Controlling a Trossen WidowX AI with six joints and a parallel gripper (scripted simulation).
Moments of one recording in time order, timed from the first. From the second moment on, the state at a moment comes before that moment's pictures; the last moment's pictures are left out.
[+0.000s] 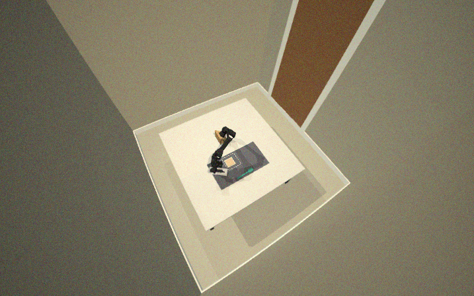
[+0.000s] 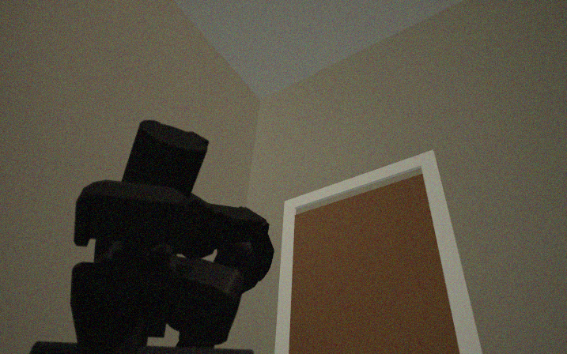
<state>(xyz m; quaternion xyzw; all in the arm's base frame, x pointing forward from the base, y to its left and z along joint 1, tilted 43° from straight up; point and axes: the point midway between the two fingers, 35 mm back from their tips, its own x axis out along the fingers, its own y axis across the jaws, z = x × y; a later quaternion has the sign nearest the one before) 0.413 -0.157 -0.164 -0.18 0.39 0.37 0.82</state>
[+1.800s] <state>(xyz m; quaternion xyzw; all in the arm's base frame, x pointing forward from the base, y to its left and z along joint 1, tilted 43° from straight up) 0.423 -0.112 -0.106 0.00 0.79 -0.08 0.61</state>
